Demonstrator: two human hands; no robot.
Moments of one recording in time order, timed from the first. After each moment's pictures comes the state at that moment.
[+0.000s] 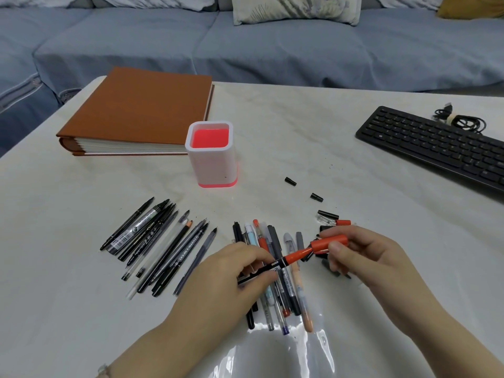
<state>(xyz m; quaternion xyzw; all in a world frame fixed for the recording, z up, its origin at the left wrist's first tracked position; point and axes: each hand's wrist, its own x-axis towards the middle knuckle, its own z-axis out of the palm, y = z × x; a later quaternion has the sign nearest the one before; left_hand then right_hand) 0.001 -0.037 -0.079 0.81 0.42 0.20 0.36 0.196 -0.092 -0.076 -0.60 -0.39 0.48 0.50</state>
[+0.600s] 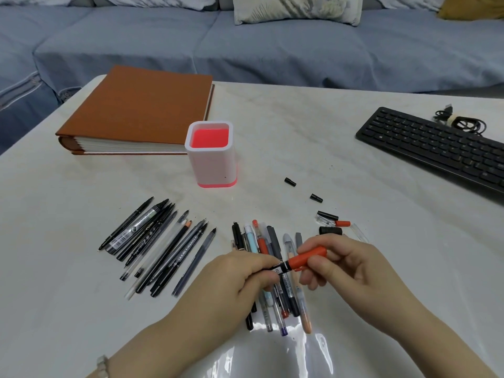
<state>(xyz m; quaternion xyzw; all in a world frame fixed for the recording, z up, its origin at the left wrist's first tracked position) 0.004 -0.032 -0.080 0.80 0.37 0.19 0.42 0.181 -0.089 -0.072 -0.55 -0.50 0.48 0.46</state>
